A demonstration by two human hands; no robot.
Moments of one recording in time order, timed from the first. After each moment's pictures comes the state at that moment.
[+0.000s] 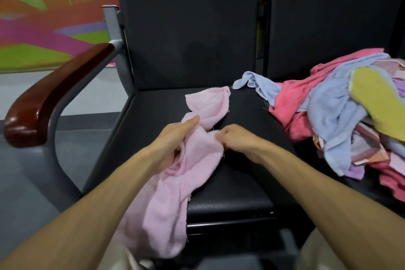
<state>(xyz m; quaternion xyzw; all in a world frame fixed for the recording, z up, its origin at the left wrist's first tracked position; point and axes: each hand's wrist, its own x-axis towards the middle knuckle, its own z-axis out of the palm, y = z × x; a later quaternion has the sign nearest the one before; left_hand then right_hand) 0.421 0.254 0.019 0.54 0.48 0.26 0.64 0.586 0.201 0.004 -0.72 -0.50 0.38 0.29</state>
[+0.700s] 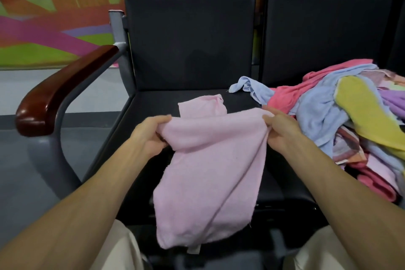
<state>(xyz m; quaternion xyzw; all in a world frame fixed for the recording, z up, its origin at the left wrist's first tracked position) 0.399 0.264 0.027 0.29 0.48 0.41 0.72 0.667 0.173 0.016 -0.59 -0.14 0.39 0.69</state>
